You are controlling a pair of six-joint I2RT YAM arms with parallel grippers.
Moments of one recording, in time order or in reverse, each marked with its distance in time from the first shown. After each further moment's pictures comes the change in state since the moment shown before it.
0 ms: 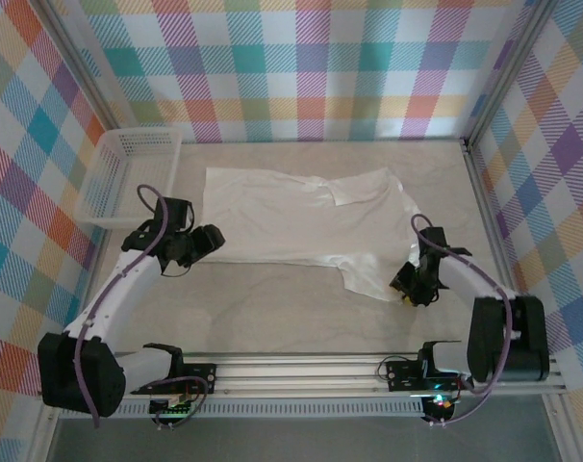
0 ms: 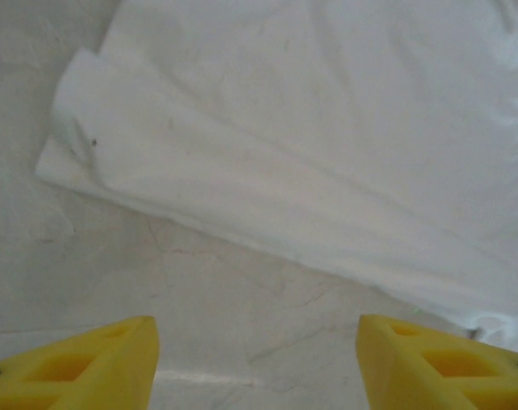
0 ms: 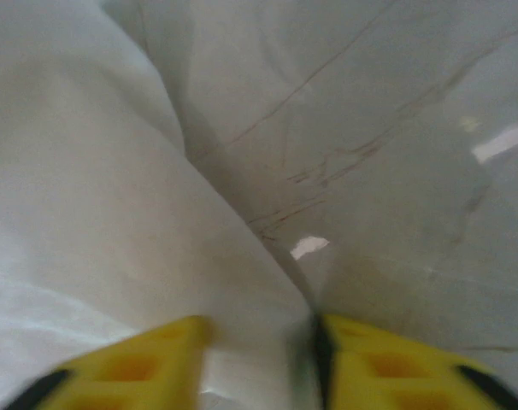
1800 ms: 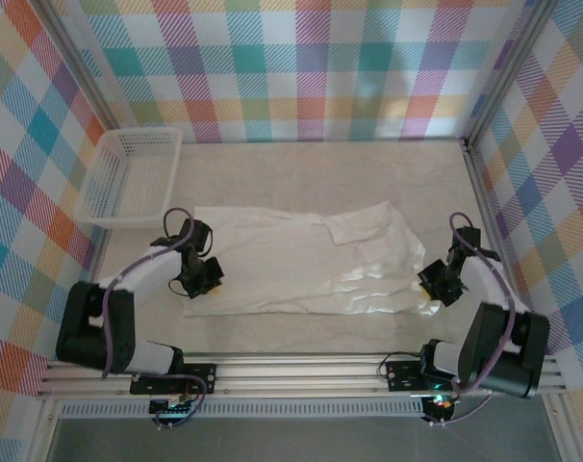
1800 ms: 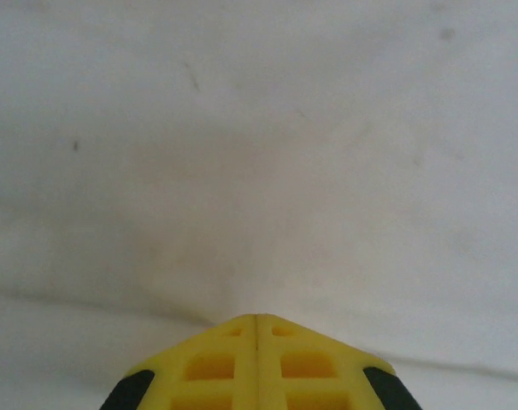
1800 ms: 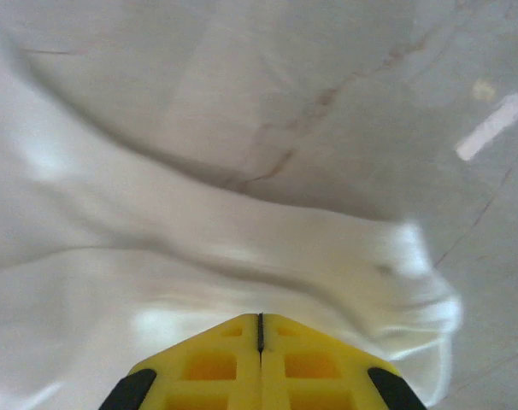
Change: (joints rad) left arm -0.048 0.174 -0.163 -0.016 -0.016 -0.073; right arm -0.283 -0.124 0.038 -0.093 0.033 0.021
